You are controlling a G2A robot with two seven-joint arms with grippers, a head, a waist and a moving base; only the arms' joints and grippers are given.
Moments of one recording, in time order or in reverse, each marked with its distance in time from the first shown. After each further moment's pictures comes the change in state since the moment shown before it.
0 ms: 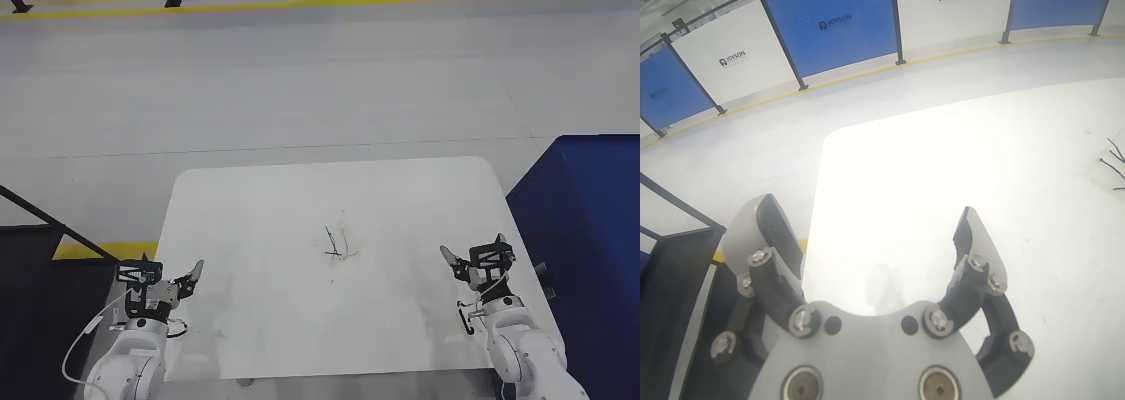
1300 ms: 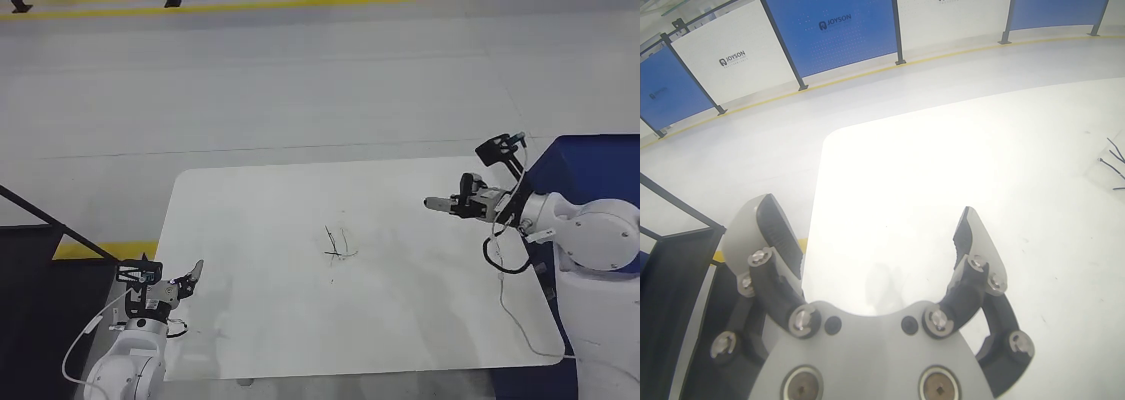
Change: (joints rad) left arm 0.000 0.000 0.000 0.000 0.000 0.000 0.000; right arm 0.632 0.067 0.066 -0.008 0.902 -0.264 1.262
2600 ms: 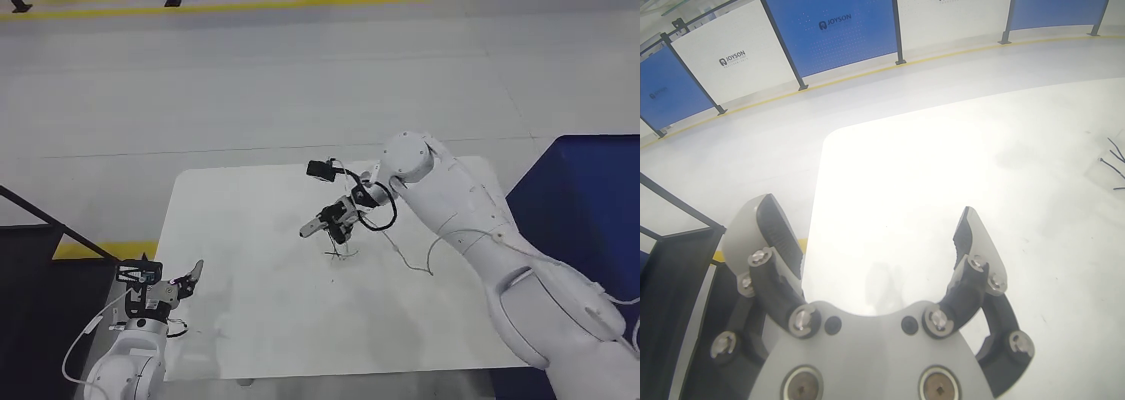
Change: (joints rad) left arm 0.000 0.000 0.000 0.000 0.000 0.000 0.000; right arm 0.859 -0.332 -1.138 1.142 0.681 0.116 0.272
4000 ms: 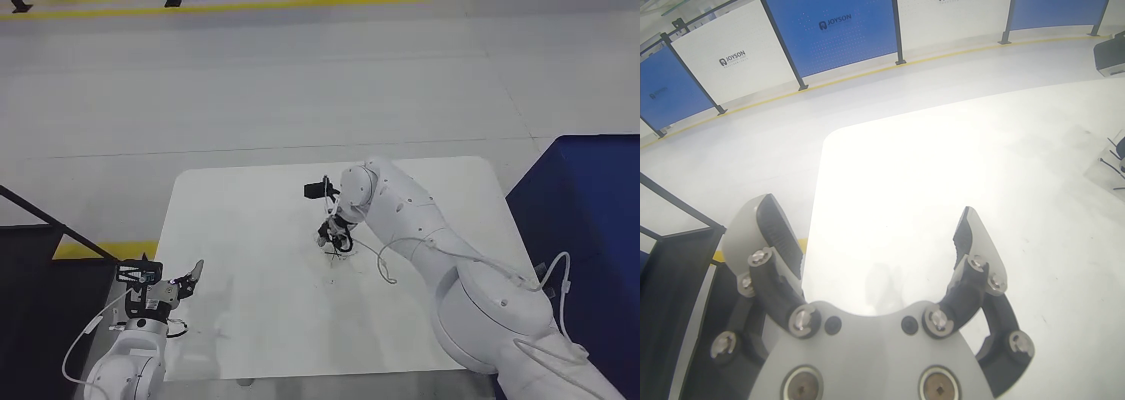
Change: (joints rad) left arm 0.000 0.000 0.000 0.000 0.000 0.000 0.000; right arm 0.038 -0.277 -0.193 0.422 -0.398 -0.002 -0.334
